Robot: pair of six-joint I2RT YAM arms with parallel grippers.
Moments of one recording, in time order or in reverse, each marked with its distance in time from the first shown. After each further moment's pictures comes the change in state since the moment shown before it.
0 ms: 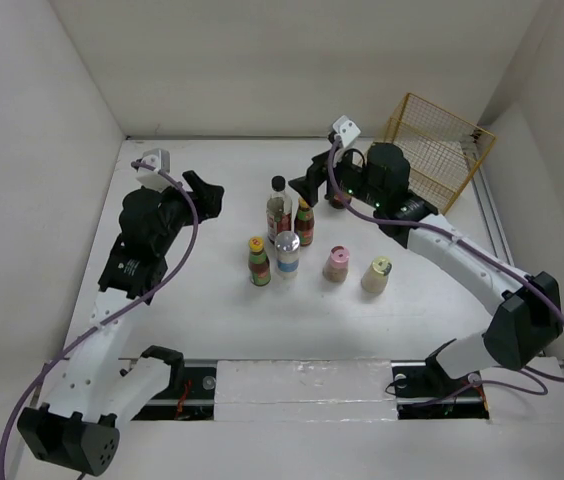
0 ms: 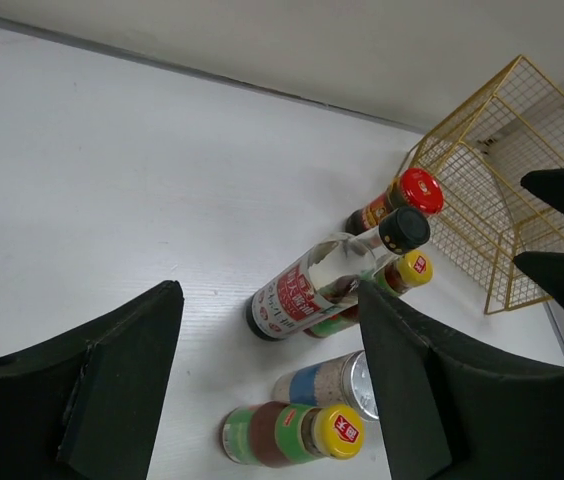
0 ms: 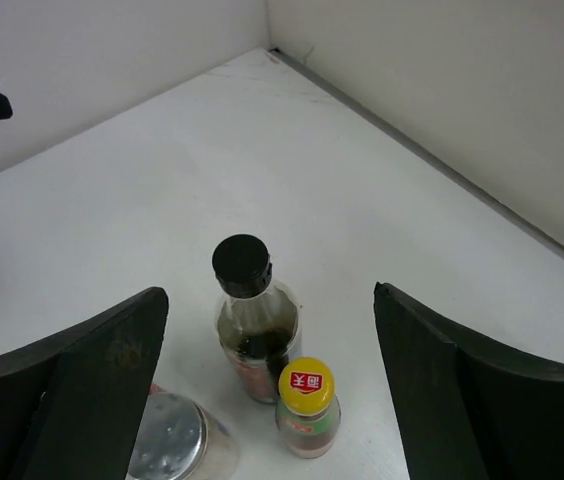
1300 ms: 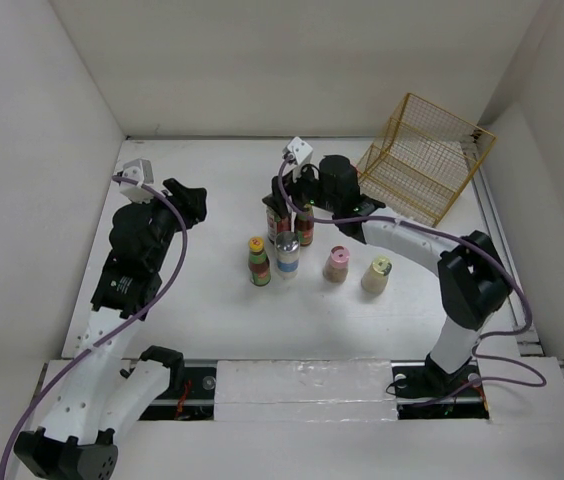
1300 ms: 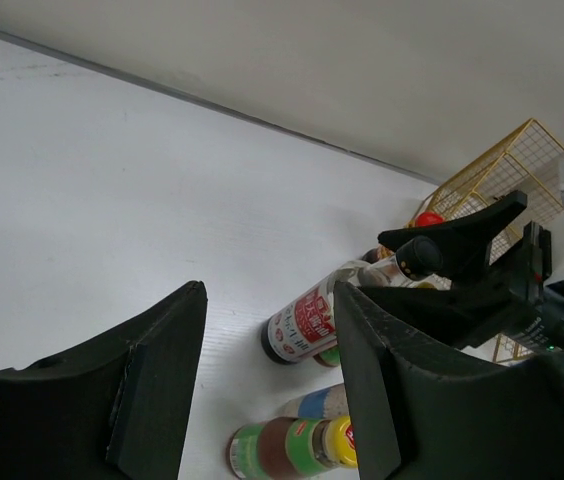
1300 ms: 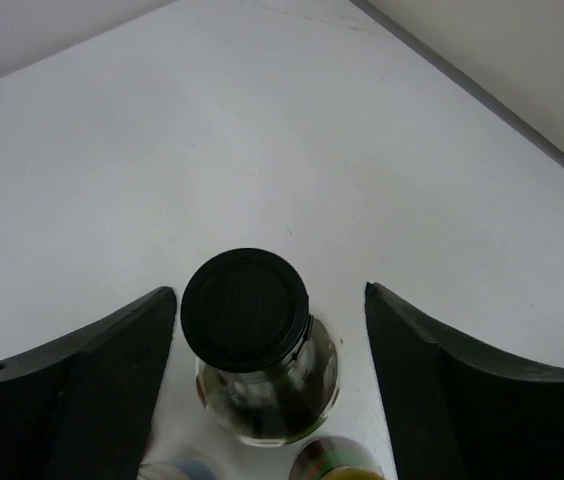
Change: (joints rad) left arm 0.000 -0.116 -0.048 0.007 -0.127 -0.028; right arm 0.092 0.298 0.042 0.127 0.013 -0.057
